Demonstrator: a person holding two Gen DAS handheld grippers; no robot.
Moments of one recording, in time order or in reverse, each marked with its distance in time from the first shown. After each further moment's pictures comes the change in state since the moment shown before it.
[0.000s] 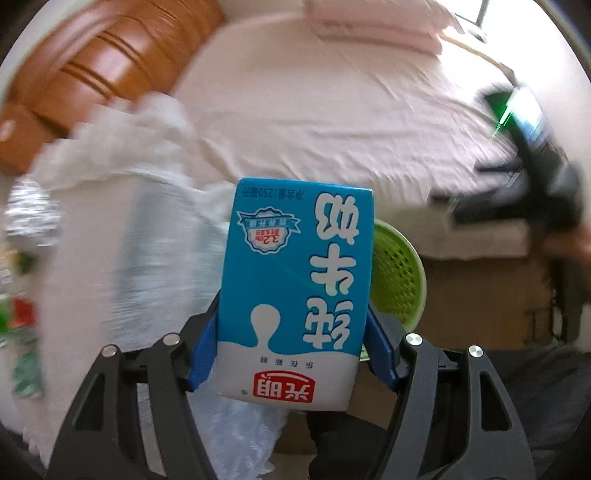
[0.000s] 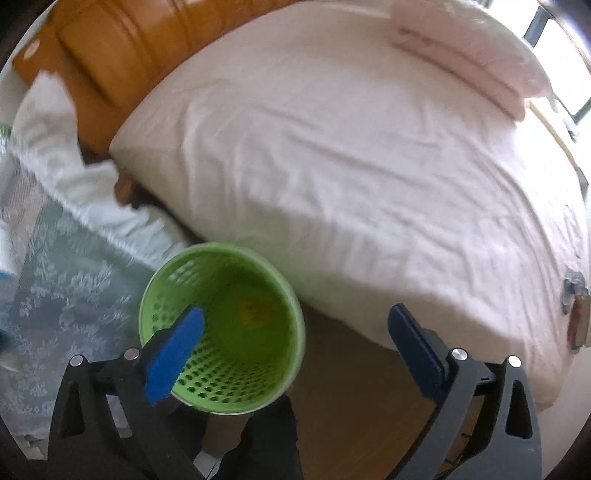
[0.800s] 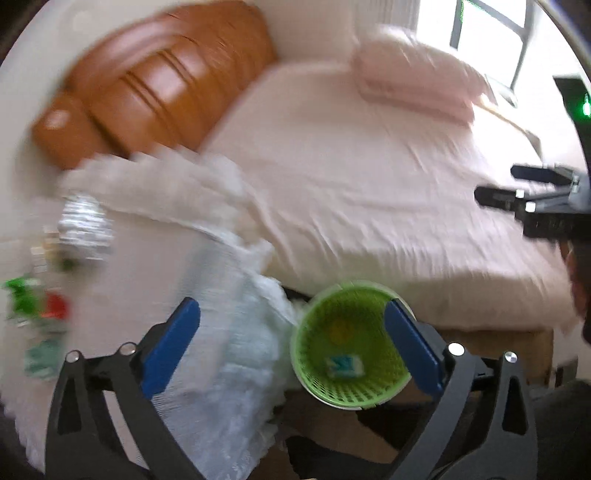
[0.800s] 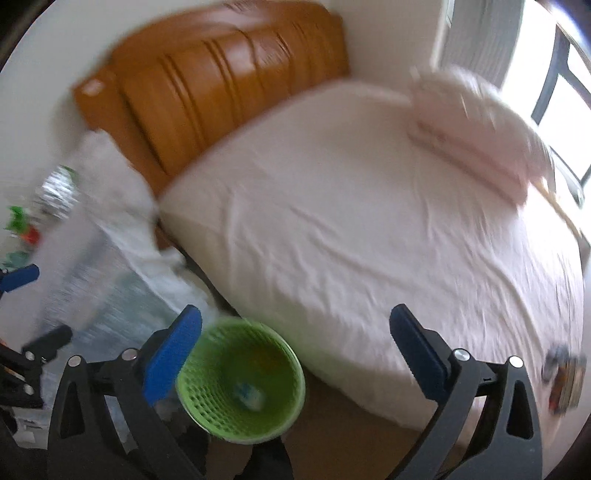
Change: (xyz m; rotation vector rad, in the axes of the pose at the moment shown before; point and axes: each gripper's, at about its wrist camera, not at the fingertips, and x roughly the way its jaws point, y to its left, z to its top) left arm -0.103 0.027 0.018 -0.222 -0.242 0.123; right arm -0.133 0.024 0.052 -0.152 -0.293 0.087
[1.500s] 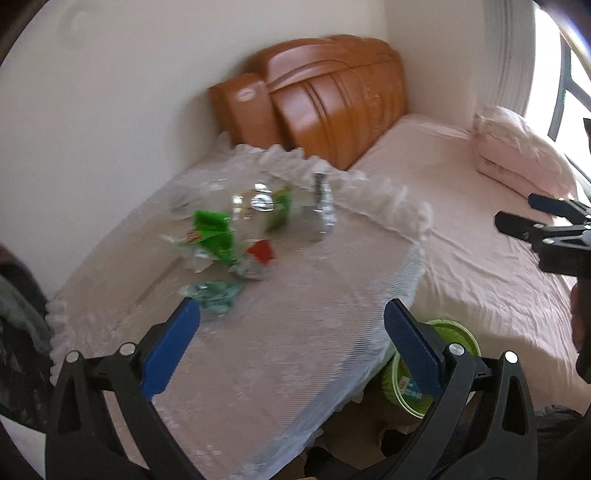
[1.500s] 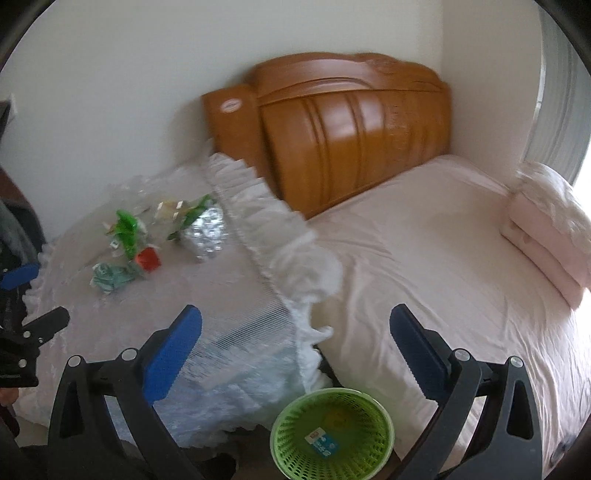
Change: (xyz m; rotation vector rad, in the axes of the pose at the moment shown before) left arm -0.107 0.170 -0.071 -0.323 -0.103 0.294; right arm -0.034 0.206 0.057 -0.253 -0.136 0.254
